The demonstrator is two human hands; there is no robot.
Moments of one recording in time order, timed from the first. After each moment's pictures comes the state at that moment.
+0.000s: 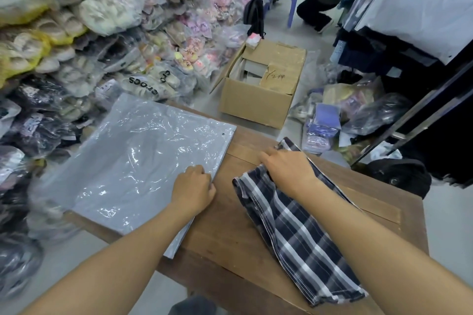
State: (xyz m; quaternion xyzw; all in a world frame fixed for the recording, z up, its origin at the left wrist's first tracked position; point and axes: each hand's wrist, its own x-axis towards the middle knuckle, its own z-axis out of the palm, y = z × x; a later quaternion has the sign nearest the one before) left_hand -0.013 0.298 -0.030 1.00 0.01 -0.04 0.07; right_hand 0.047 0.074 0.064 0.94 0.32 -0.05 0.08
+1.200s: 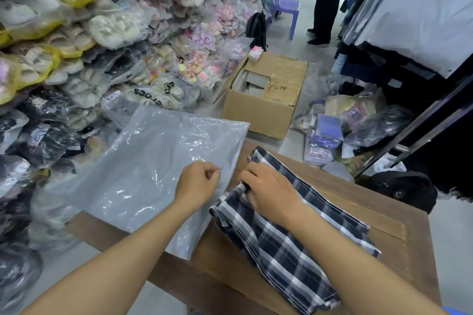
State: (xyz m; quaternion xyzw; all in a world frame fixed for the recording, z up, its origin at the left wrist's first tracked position) left_hand 0.008 0.293 0.021 0.91 0.14 0.03 0.38; right_hand 0.025 0.097 0.053 0.91 0.39 0.02 -0.15
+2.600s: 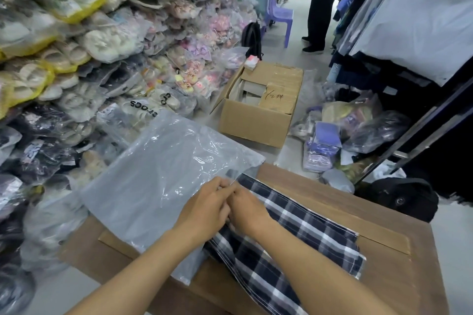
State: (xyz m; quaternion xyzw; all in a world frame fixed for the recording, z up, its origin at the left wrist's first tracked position) left_hand -0.004 0.280 0.035 0.95 -0.08 -0.02 0.30; right_hand 0.044 0.144 -0.004 0.93 0.35 -0.10 -0.11
